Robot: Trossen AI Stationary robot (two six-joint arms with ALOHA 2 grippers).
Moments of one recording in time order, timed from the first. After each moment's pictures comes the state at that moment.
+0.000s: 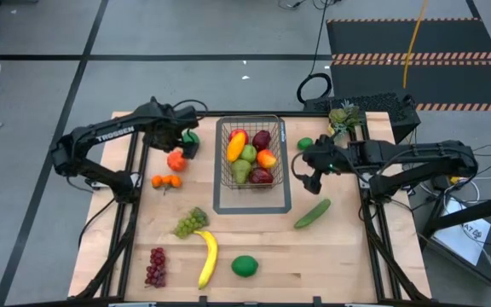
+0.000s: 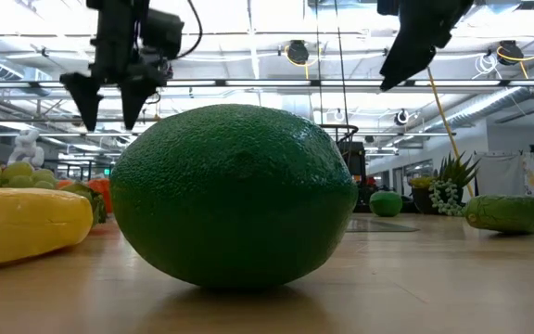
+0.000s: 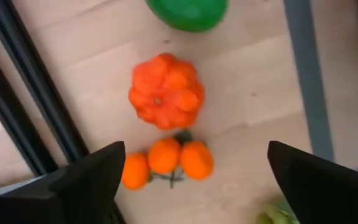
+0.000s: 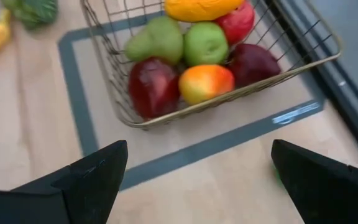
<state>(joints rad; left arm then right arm) 0.52 1.39 1.20 -1.35 -0.03 -0.73 0.00 1.09 0.98 -0.78 0.28 0.23</state>
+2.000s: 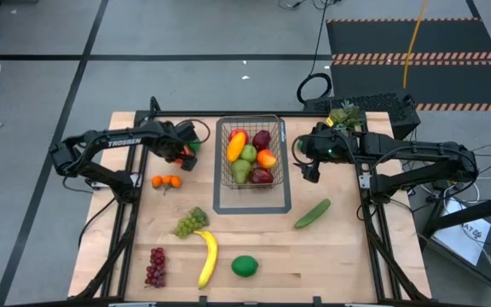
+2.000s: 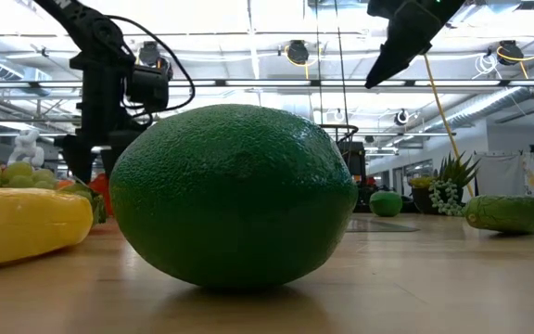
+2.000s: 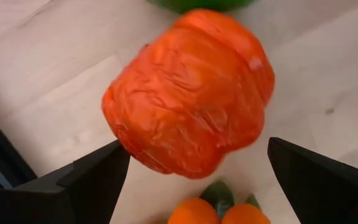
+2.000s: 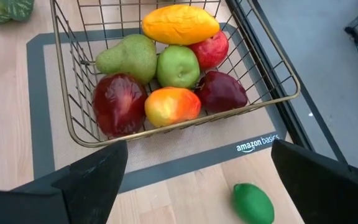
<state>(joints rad) 0.58 1.39 0.79 -0.89 -0.05 -0.50 -0.14 1.09 0.98 -0.69 0.26 -0.04</state>
